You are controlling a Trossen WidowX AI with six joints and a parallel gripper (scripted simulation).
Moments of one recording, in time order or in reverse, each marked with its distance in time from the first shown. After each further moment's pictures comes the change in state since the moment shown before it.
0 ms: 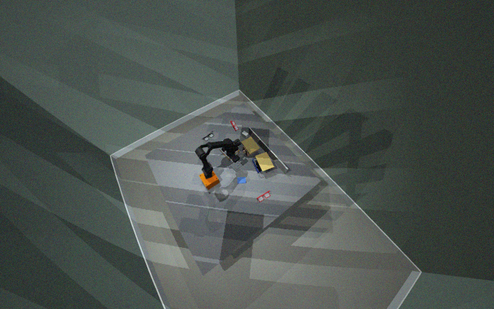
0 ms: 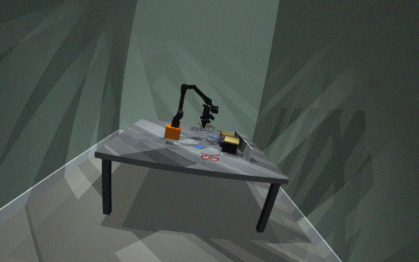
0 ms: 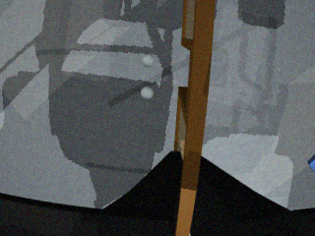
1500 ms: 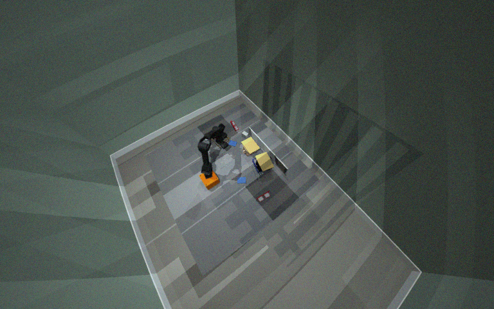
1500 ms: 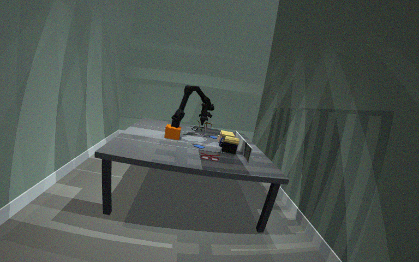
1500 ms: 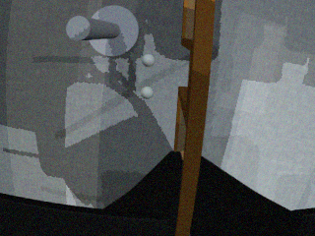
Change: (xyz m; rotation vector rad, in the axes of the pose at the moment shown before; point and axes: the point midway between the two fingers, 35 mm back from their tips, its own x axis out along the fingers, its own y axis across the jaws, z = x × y) arm 0.008 0.183 0.021 -0.001 -0.013 0.026
